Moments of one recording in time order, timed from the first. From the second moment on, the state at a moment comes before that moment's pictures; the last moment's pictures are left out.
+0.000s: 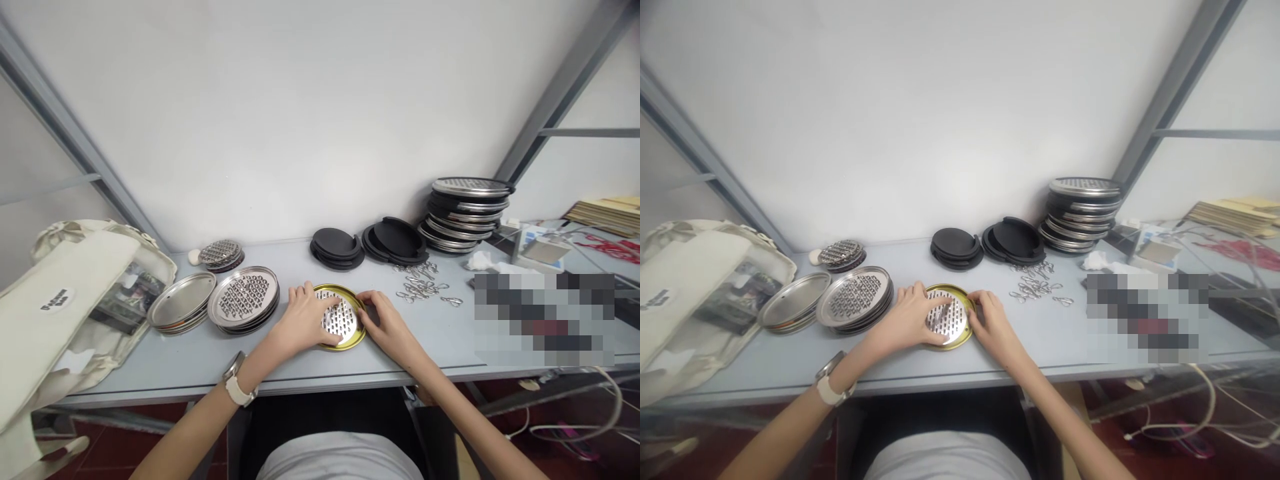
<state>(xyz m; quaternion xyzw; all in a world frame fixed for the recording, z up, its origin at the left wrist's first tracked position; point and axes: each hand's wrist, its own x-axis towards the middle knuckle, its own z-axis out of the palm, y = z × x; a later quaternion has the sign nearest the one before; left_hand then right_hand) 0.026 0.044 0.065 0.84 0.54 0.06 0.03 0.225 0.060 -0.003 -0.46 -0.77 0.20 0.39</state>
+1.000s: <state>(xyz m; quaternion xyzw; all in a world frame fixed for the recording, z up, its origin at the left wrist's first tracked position) 0.034 0.034 0.052 0.81 0.56 0.11 0.11 0.222 0.065 -0.011 -0.47 -0.77 0.20 0.39</state>
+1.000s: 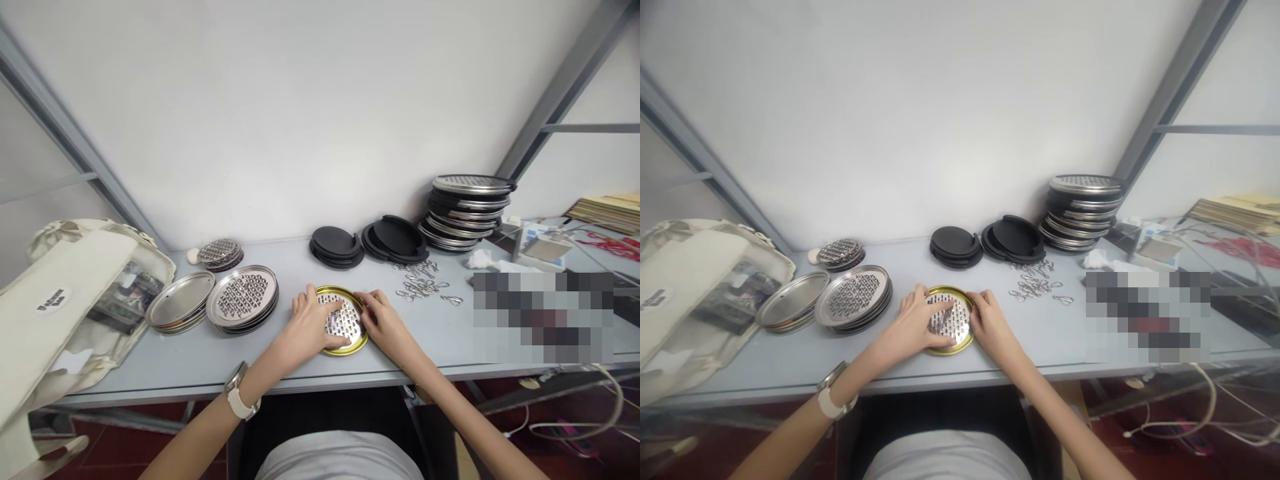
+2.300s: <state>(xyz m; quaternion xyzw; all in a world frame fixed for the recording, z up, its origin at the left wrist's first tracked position) -0.007 -0.002 0.016 0.74 0.56 0.30 0.24 0.175 0.057 0.022 -0.53 -0.82 0.16 0.14</state>
